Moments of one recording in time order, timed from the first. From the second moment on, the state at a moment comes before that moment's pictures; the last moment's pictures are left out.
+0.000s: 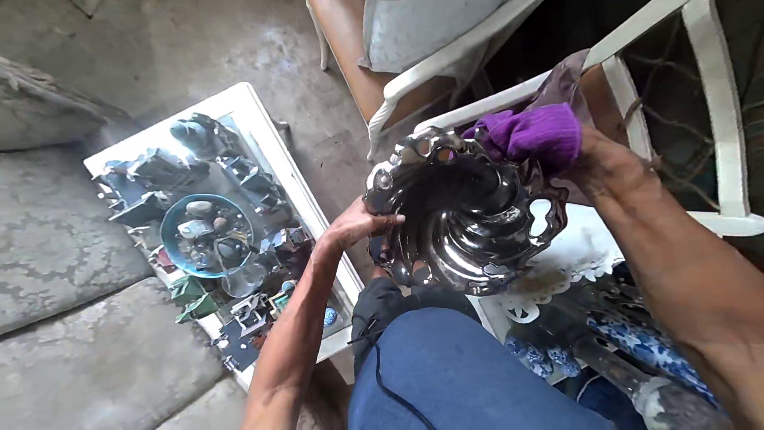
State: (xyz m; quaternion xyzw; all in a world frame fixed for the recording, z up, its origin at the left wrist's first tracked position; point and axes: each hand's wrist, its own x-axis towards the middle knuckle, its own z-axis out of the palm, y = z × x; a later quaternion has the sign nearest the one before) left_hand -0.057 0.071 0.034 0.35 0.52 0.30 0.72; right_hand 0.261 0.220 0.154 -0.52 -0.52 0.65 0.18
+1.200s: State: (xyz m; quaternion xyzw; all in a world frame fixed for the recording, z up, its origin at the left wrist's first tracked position) left_hand -0.037 -0.030 0.035 0.32 0.64 0.20 0.67; right_hand 0.226 0.075 -0.007 -0.41 -0.84 0.34 0.08
